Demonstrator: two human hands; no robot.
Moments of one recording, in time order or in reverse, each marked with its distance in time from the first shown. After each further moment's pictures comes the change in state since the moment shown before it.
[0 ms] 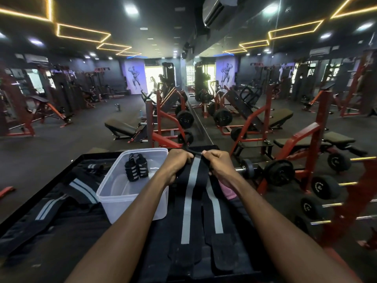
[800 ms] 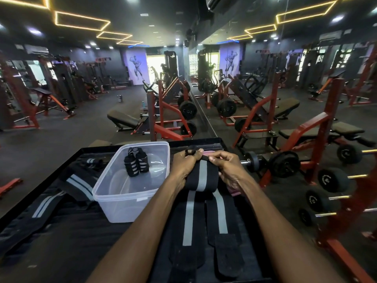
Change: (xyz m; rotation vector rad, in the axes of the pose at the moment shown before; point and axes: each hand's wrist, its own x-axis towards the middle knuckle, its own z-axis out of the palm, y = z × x) left_hand 0.016 -0.032 0.027 -0.182 0.102 -0.038; right_hand 0.001 0.026 -0.021 0.299 -0.133 0.102
